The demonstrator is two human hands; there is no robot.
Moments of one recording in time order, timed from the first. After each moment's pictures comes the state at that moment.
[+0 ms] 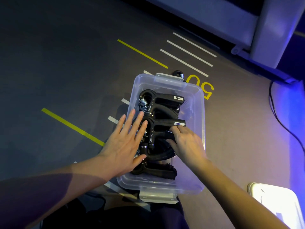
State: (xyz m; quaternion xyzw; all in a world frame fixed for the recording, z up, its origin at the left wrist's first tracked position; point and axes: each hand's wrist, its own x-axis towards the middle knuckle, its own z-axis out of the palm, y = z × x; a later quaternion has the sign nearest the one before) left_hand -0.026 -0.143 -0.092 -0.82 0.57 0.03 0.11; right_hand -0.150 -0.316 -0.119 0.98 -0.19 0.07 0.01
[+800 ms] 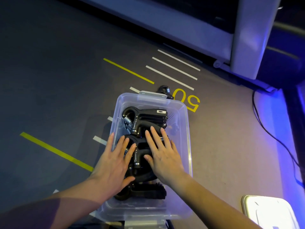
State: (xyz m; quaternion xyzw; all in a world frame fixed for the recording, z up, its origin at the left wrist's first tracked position) left_hand -0.033 -0.168 -0.099 -0.75 0.60 0.04 0.27; right_hand -0.136 -0.309 -0.137 0.98 -0.22 -0.02 0.00
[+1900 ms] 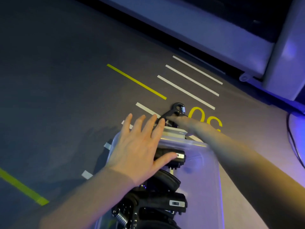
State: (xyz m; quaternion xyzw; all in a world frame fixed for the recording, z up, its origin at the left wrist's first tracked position) left_hand 0.072 -0.304 -0.104 -0.86 0.52 0.01 -0.05; right_hand 0.051 -0.540 -0.165 0.92 -0.18 -0.33 -0.15
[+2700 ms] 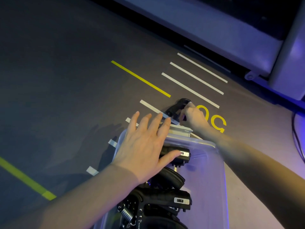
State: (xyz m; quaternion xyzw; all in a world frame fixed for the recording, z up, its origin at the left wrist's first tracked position) left_hand 0.074 -0.303 -0.108 -0.85 0.52 0.00 -0.07; right_hand 0.045 -0.543 -0.180 0.96 -0.26 -0.11 -0.07
